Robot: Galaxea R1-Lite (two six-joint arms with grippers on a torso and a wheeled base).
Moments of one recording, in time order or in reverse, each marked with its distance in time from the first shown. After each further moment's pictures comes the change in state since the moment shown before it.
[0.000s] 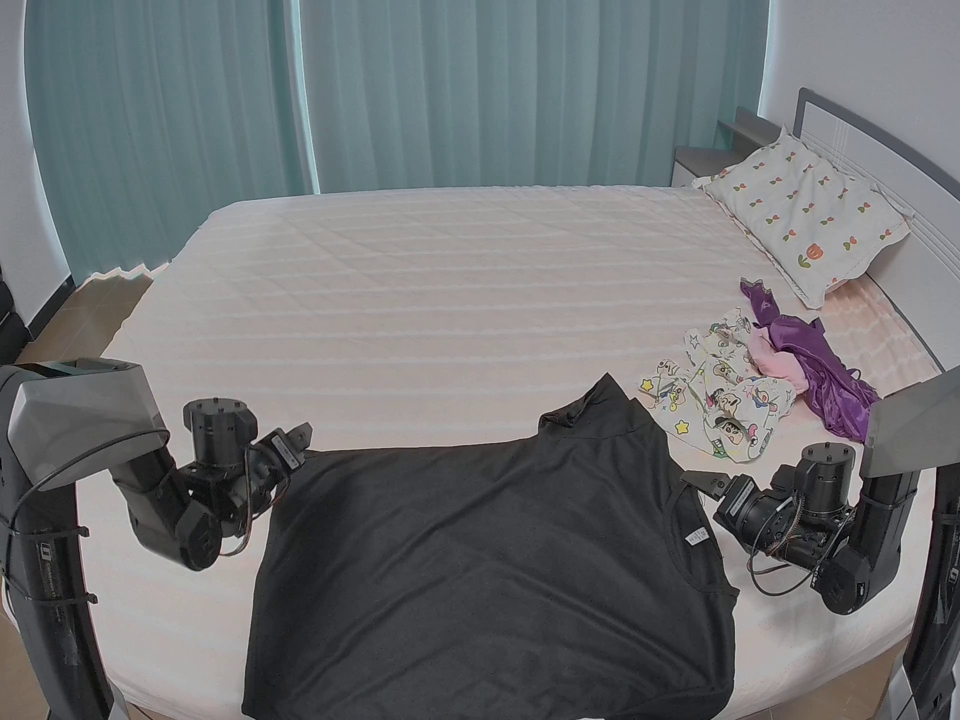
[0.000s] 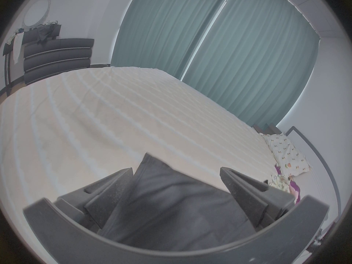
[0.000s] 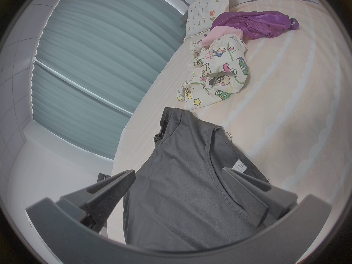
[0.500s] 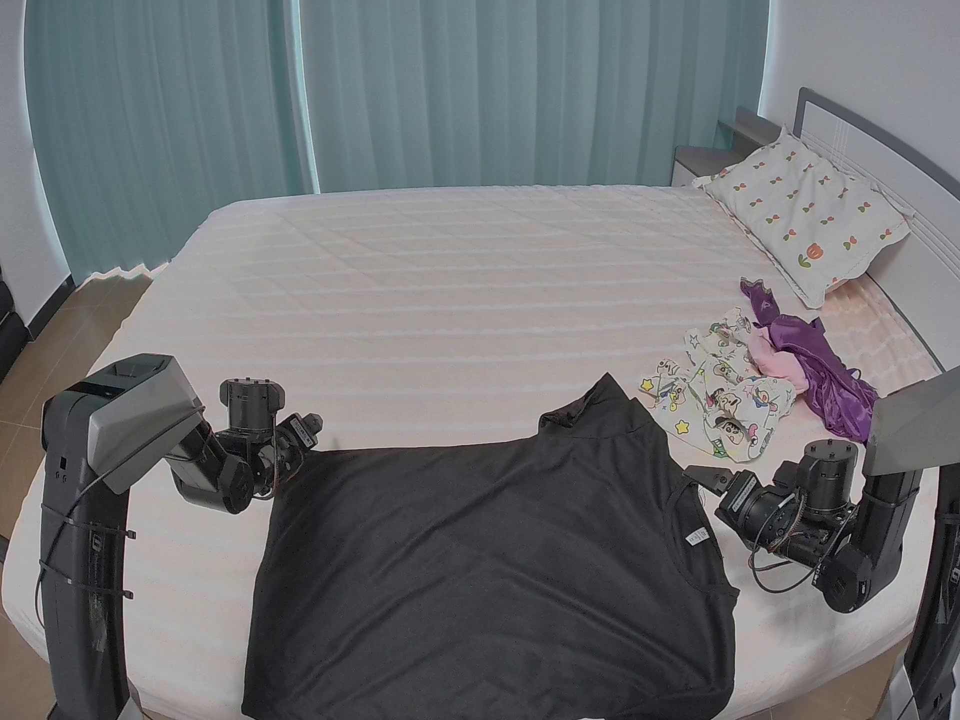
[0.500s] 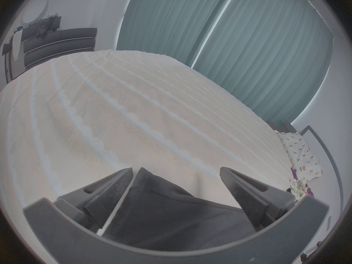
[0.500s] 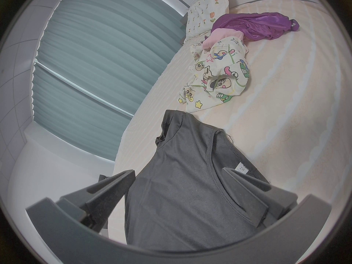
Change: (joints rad) left arm 0.067 0.251 -0.510 0.366 -0.050 -0.011; right arm -0.004 -0.011 -0.003 0.000 -0.003 0.007
